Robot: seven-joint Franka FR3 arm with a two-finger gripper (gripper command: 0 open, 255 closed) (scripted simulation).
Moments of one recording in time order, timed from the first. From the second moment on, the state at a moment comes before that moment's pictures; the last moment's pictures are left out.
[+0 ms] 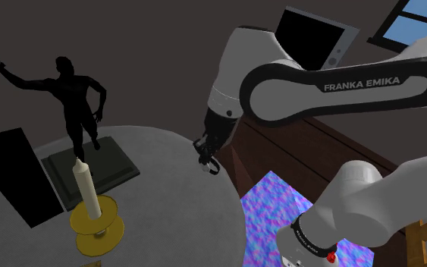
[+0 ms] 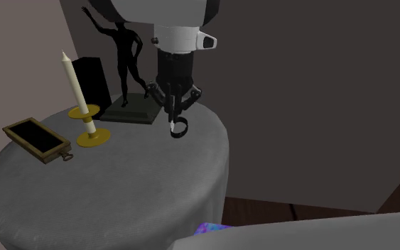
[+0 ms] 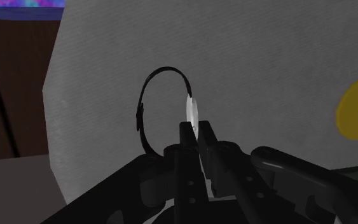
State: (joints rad) arm 0.17 -0.47 0.29 -2.52 0.27 2.08 0.28
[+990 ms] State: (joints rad) arm 0.21 -0.38 0.41 -2.31 0.27 1.99 0.46
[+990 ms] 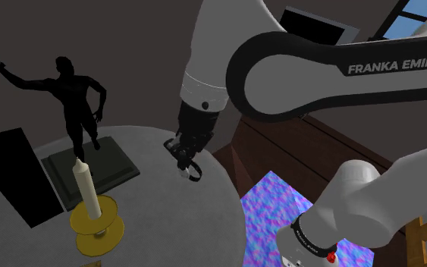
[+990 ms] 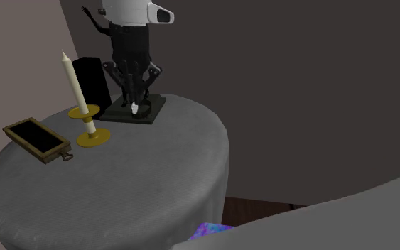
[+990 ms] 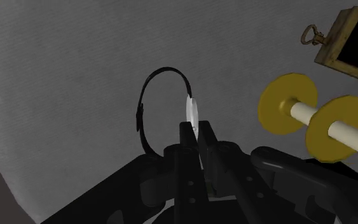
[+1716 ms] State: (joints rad) arm 0.26 -0.08 0.61 -2.00 0.14 2.00 0.79
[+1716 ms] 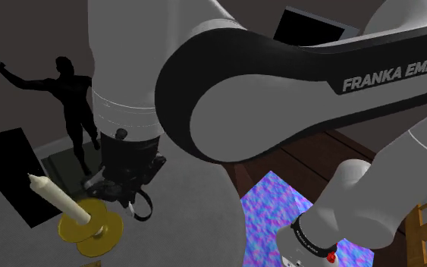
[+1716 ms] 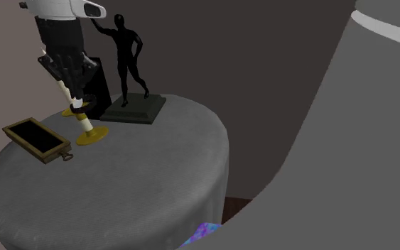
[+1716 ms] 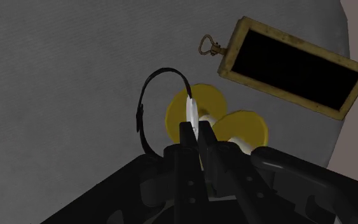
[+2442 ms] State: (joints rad) arm 0.48 0.37 0.68 -1.50 -0.18 1.88 1.14
